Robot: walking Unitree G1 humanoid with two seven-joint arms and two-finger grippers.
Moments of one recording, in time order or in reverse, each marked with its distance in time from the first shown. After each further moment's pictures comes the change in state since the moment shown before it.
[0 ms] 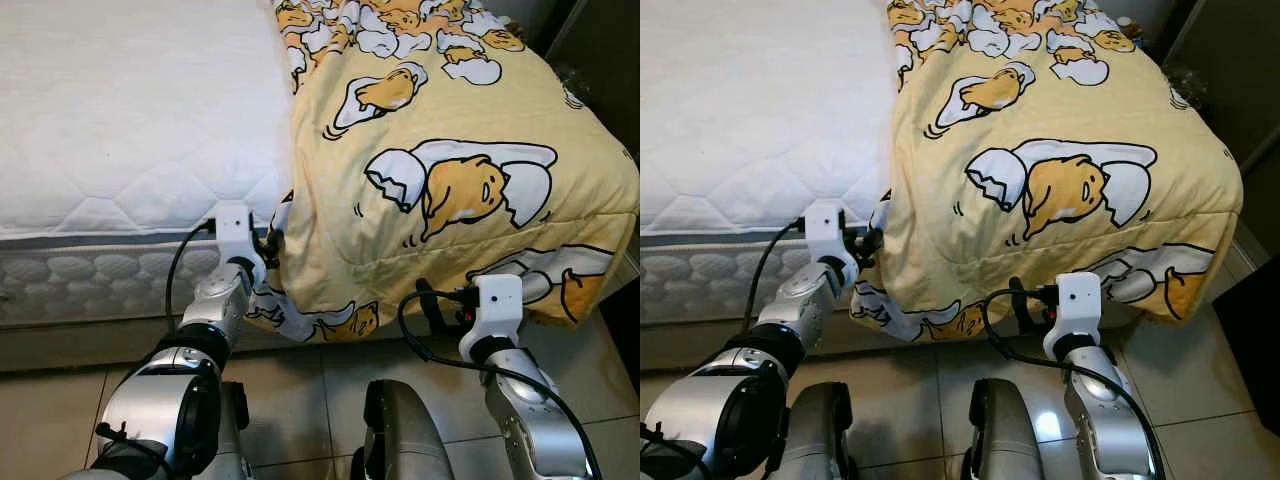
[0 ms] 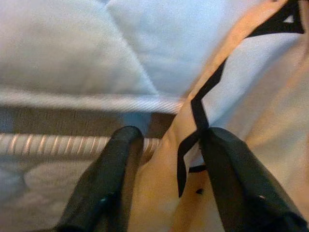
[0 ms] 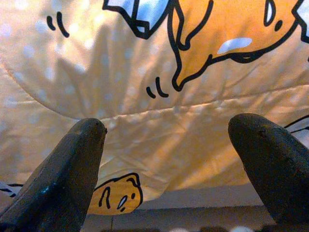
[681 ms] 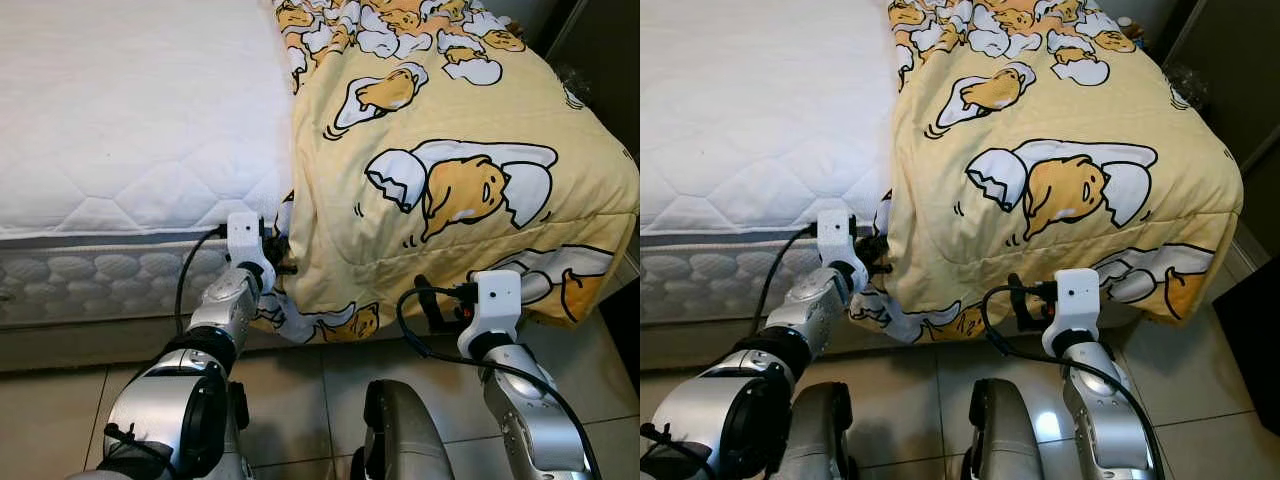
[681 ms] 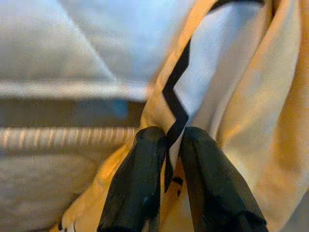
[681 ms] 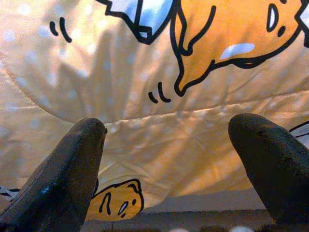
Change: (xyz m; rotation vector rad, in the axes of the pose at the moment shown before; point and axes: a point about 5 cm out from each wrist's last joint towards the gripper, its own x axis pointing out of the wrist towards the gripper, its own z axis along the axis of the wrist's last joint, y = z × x) left arm 0.000 -0.012 -0.003 0.056 -0.006 -0.083; right arm 0.003 0.001 0.002 -0.001 -0.006 0.007
